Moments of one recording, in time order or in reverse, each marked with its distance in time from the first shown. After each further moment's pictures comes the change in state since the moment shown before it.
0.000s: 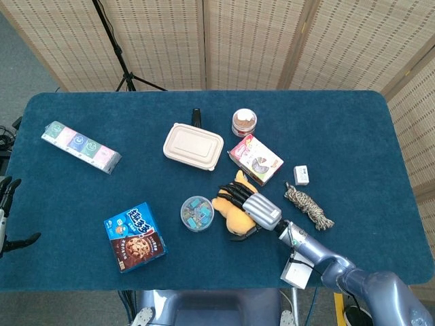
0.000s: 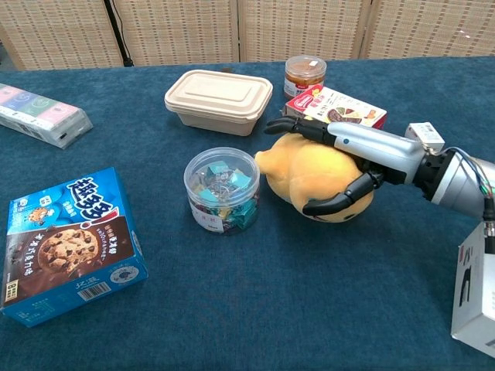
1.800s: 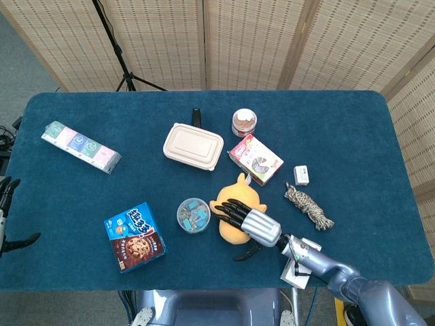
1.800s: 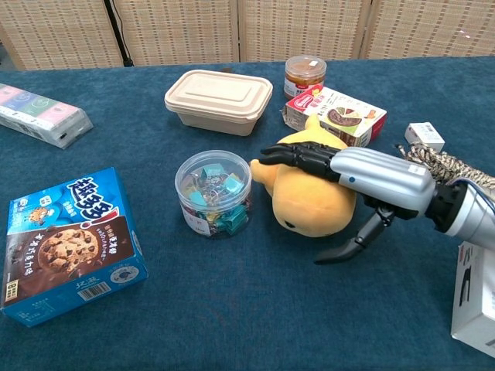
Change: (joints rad) left arm 0.000 0.005 0.000 0.003 0.000 -0.003 -0.017; right arm -0.057 -0.079 -0.056 0.165 -0.092 0.116 -0.054
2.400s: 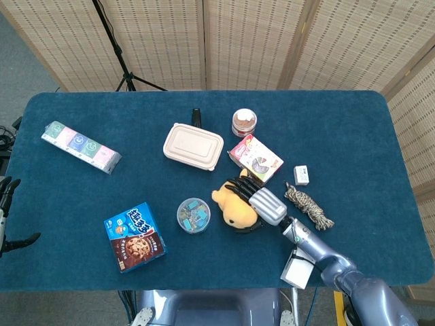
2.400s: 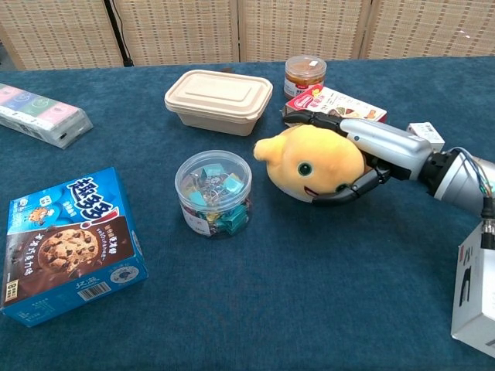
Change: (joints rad) left arm -0.002 0.000 0.001 0.000 -0.001 -0.003 0.002; right arm 0.024 -0.029 0.073 0.092 0.124 -0.111 0.100
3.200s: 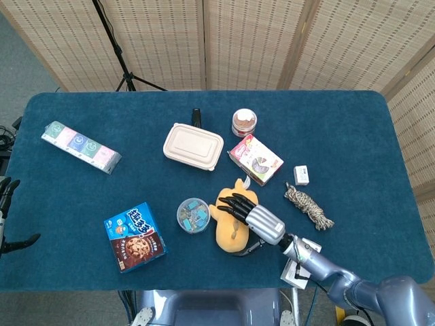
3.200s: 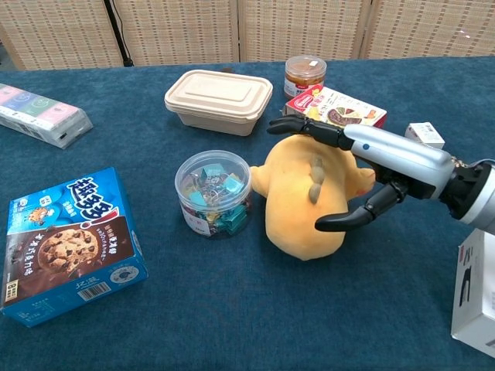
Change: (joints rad) left arm 0.009 0.007 0.007 -0.001 0.021 0.009 -0.020; right arm -0.023 0.187 -0.037 -0.459 -0.053 0.098 -0.147
